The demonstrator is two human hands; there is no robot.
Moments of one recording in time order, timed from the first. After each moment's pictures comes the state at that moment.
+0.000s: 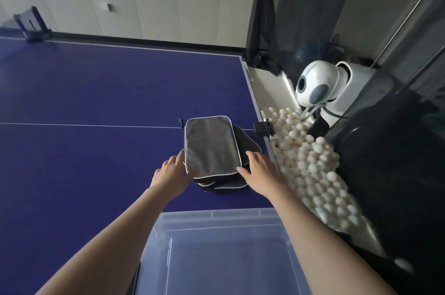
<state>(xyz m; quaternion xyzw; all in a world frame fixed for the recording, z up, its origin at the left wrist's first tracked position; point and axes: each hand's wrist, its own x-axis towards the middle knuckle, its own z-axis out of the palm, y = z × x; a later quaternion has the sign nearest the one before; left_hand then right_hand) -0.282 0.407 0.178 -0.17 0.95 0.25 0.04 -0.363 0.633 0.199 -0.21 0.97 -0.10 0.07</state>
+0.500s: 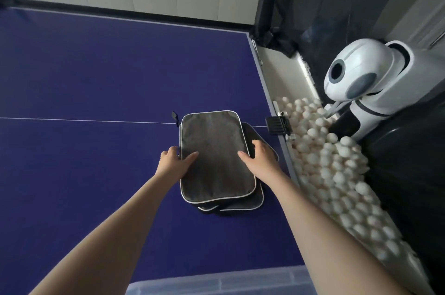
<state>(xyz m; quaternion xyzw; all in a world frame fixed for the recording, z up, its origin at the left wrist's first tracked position) -0.402 0.369 0.104 -0.34 0.82 0.45 0.08 -0.479 0.583 0.124 -0.06 0.95 -0.27 0.15</state>
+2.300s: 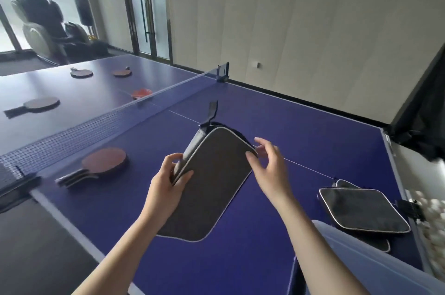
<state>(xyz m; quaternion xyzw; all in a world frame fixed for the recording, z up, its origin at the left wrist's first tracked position) 0.119 0.228 0.290 -0.37 0.73 0.44 -0.37 -0.077 0.355 0.331 -0.40 0.75 -0.53 0.03</state>
